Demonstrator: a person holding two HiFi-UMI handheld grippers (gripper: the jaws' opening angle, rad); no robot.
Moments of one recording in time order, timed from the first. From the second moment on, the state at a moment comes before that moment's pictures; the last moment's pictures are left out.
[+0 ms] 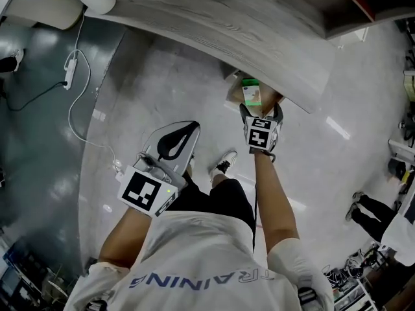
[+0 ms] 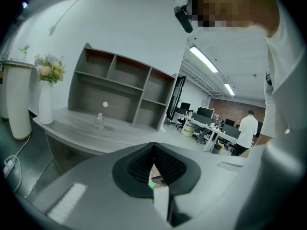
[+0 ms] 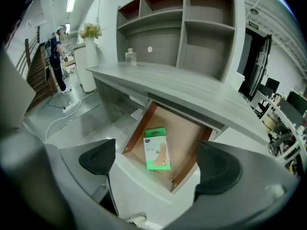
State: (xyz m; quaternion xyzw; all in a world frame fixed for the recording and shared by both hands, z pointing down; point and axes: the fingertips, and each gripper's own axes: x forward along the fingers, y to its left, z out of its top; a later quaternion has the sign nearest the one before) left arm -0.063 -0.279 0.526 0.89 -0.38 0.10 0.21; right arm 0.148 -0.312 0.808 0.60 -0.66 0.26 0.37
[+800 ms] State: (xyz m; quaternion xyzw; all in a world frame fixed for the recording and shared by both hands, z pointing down) left arm -0.079 -0.288 0.601 0.87 -0.40 0.13 0.25; right arm 0.162 -0.348 0.918 0.61 -0.59 0.27 0.45
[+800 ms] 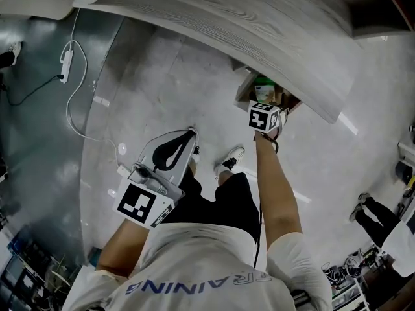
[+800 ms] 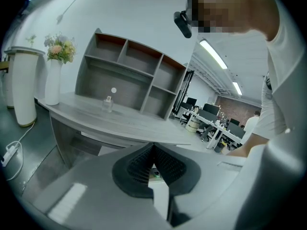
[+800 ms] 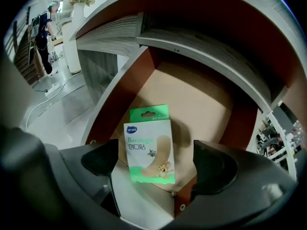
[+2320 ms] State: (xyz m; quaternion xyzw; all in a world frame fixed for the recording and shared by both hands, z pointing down) left arm -0.076 -0.282 0.528 0.88 -0.38 0.09 0.26; right arm 0.147 -0.300 0.768 0.64 -0.66 0.22 0.32
